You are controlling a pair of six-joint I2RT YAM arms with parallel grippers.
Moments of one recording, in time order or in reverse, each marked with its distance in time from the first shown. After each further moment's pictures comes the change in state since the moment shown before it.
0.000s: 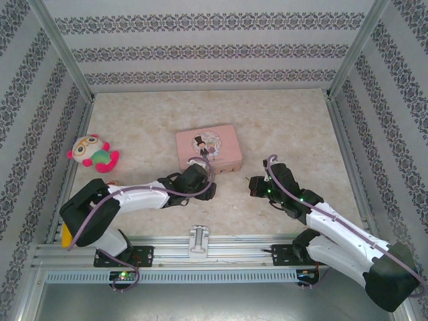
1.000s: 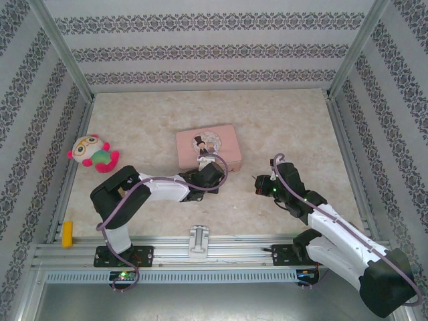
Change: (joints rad) left arm -0.035 0.251 0.173 0.037 -0.156 -0.150; right arm -0.121 -0.015 -0.037 0.021 -0.058 -0.034
